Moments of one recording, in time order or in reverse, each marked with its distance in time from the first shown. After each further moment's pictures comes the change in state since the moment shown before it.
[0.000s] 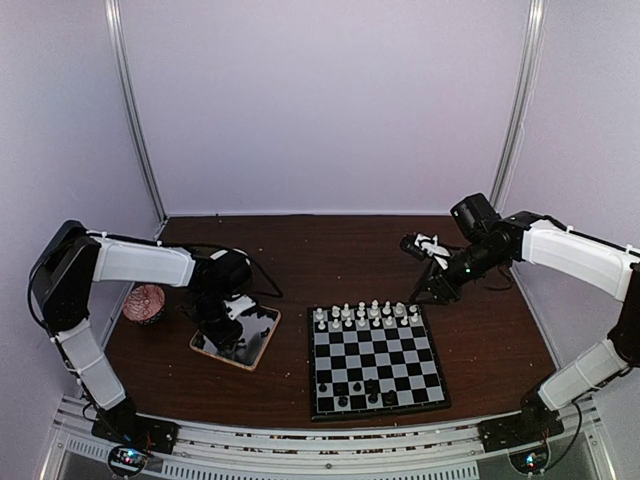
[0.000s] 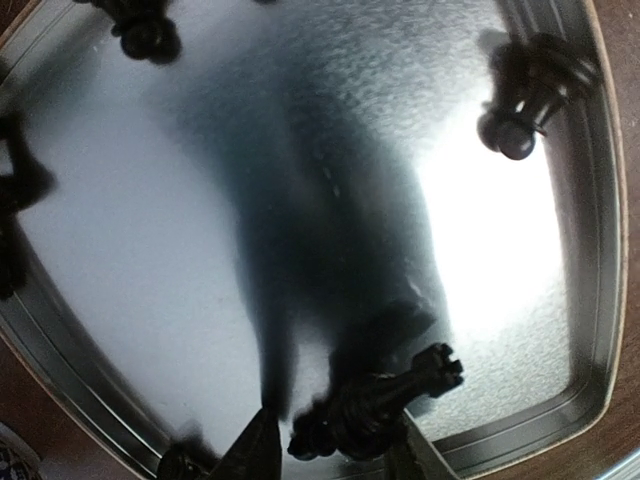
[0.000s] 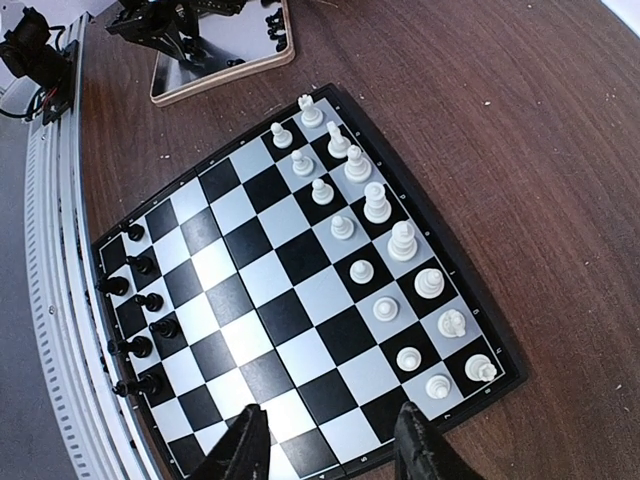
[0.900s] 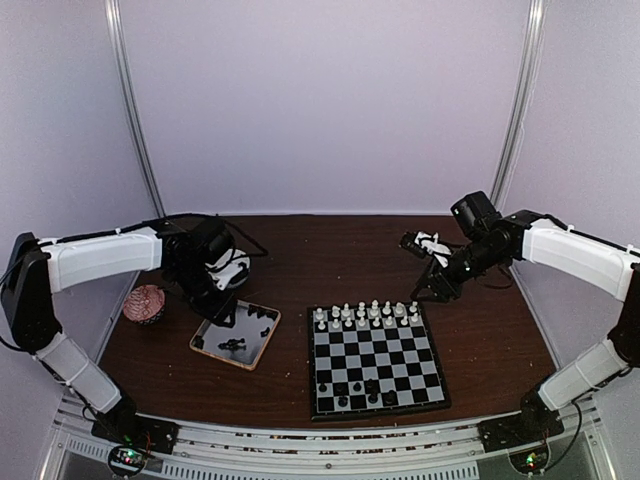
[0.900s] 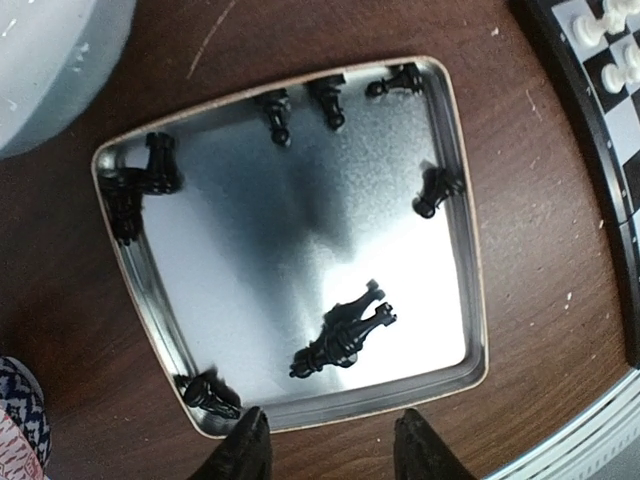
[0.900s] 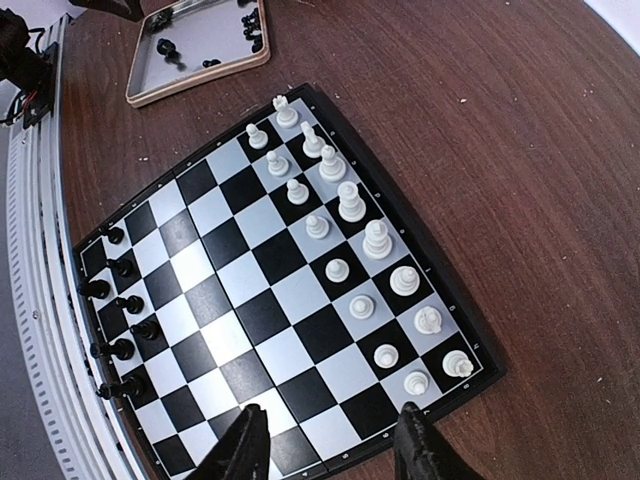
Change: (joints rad) left arm 0.039 -0.199 0.087 -0.091 0.077 -0.153; right arm 0.000 0.000 0.010 0.006 0.052 0.008
